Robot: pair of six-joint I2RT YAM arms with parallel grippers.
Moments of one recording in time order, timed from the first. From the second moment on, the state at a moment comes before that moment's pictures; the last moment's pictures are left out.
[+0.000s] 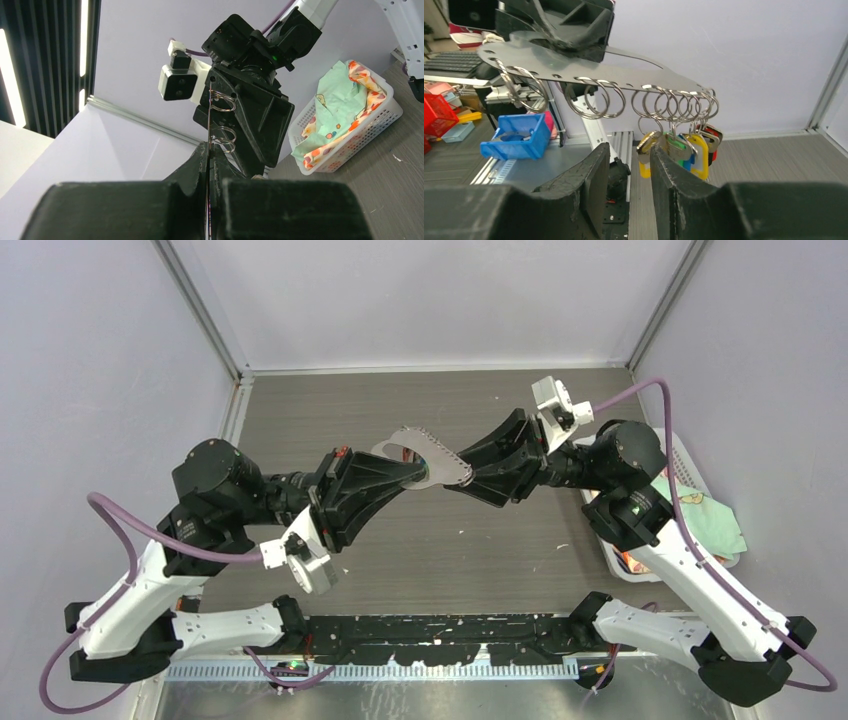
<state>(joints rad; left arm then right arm) -1.08 0.93 1.51 -0.32 0.56 1.05 0.74 0.96 1.21 0.17 -0.80 0.38</state>
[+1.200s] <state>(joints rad) -1.08 0.96 1.48 -0.25 0.56 1.08 0.78 0.91 1.21 0.02 -0.70 0.26</state>
